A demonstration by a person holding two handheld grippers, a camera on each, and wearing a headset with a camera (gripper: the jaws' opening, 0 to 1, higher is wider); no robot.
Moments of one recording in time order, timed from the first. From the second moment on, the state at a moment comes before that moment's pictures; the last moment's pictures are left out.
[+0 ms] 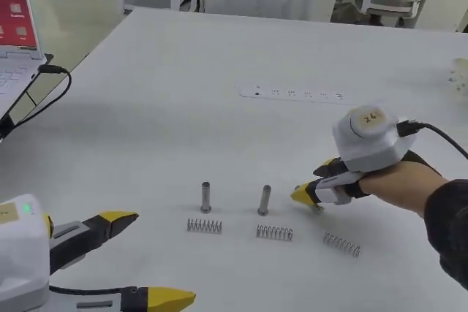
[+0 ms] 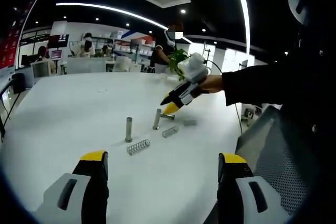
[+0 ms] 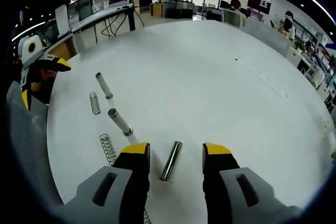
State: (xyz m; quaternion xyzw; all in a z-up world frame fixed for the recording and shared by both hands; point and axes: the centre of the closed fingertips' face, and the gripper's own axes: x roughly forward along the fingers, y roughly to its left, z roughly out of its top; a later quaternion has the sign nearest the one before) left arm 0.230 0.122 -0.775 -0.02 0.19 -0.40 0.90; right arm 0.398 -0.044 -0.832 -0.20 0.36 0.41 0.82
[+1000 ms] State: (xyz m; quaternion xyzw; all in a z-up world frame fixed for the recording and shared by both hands) left arm 0.229 0.123 -0.775 -0.02 0.19 -0.40 0.90; right arm 0.399 -0.040 -0.848 -0.21 0.40 0.37 0.81
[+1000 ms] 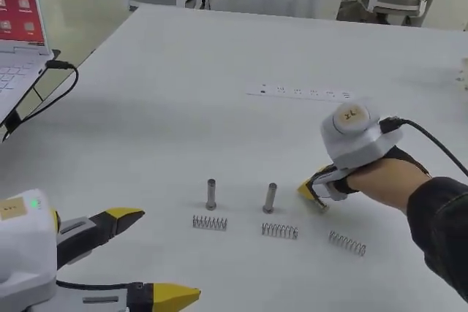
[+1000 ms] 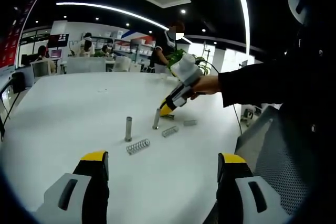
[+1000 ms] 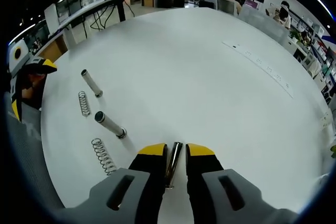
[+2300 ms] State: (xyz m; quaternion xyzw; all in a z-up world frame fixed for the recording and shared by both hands) left arm 0.230 0.126 -0.778 -0.02 0.19 -0.40 0.90; right arm 0.405 -0.043 -0.857 -0.20 0.44 0.35 0.80
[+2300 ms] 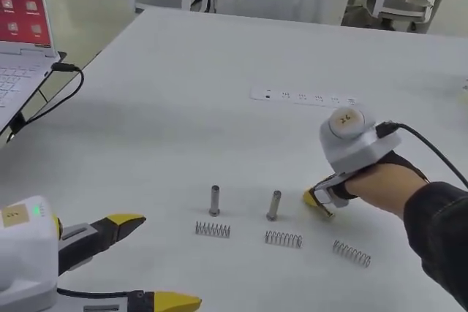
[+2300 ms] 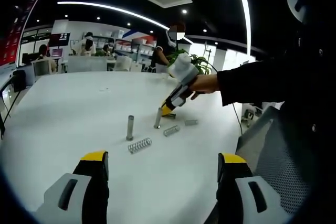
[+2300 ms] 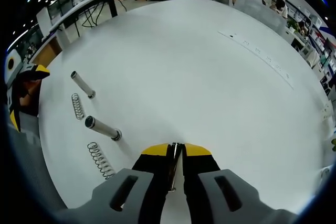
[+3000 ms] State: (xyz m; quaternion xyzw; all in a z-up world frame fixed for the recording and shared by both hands) left arm 0.231 0.126 -0.778 -0.02 0.19 -0.40 0.90; right arm 0.405 -0.046 -0.850 -0.20 0.43 0.34 0.81
